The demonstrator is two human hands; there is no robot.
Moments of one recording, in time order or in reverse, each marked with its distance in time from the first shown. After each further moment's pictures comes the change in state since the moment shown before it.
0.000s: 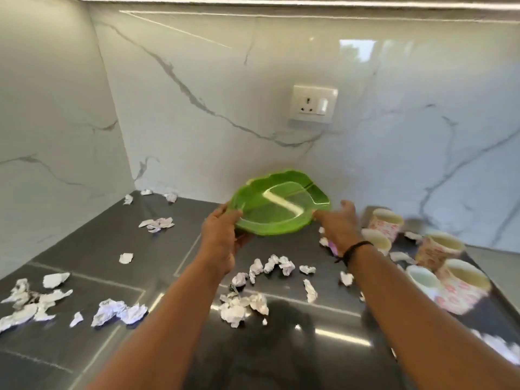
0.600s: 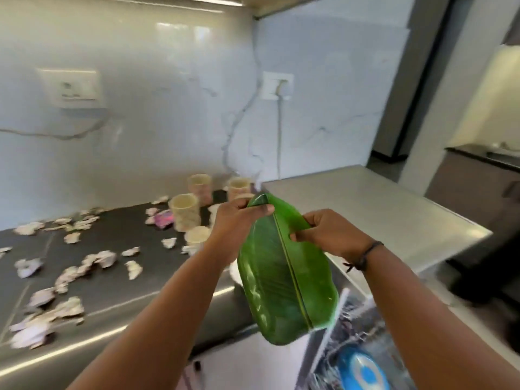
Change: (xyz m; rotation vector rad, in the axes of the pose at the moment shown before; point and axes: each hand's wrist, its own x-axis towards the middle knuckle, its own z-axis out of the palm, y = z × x) left_hand -0.237 -0.165 0.253 0.426 -0.819 -0.053; right_hand -0.199 0.032 -0.383 -0.489 -0.004 -0.004
